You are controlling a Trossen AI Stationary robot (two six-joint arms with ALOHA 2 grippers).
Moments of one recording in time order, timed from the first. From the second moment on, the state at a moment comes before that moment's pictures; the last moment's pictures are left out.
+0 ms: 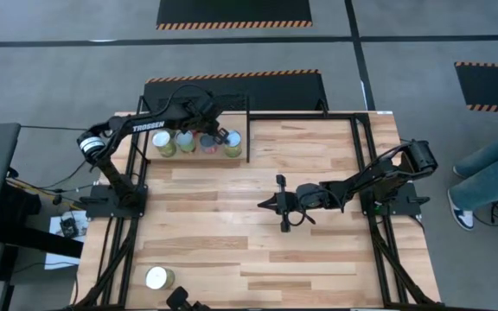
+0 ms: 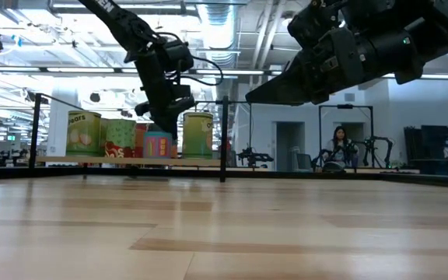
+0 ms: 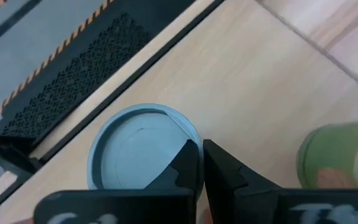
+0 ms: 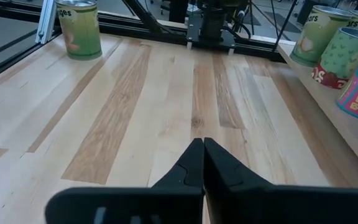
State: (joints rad) left arm 0.64 1.67 1.17 -0.51 -0.20 -0.12; right arm 0.19 1.62 0.58 0.76 0.16 -0.07
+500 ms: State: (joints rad) left arm 0.63 1.67 1.18 -0.52 -0.19 -0.13; right arm 0.19 1.62 0.58 0.76 0.16 -0.07
